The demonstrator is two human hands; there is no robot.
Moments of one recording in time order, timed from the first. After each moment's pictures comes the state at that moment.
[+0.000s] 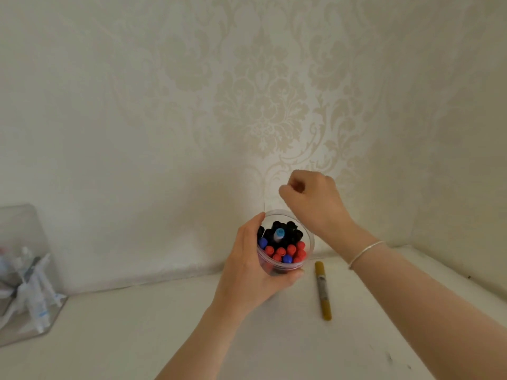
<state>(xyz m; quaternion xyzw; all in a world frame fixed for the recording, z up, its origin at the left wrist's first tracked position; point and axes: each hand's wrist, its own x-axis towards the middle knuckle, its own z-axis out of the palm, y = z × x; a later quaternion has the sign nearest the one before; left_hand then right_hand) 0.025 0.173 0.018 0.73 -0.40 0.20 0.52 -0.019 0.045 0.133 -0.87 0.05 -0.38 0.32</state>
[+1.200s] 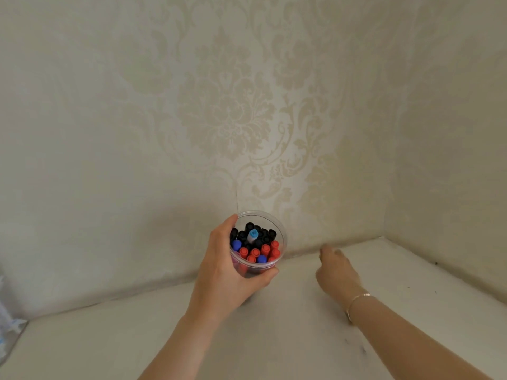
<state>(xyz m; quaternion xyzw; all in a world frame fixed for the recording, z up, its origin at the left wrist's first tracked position) 0.029 0.166 0.013 0.75 -0.38 0.21 0.50 -0.032 -0.045 -0.007 -0.92 0.32 -0.15 0.18</state>
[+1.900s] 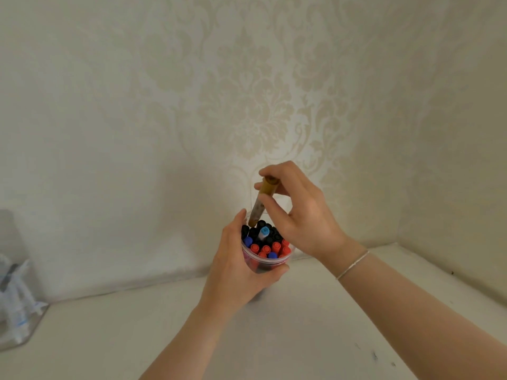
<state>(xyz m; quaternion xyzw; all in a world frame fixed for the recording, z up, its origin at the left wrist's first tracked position) 0.033 0.168 0.016 0.74 -0.38 0.19 0.52 -0.030 0.039 0.114 -0.79 -0.25 -0.50 0.24</state>
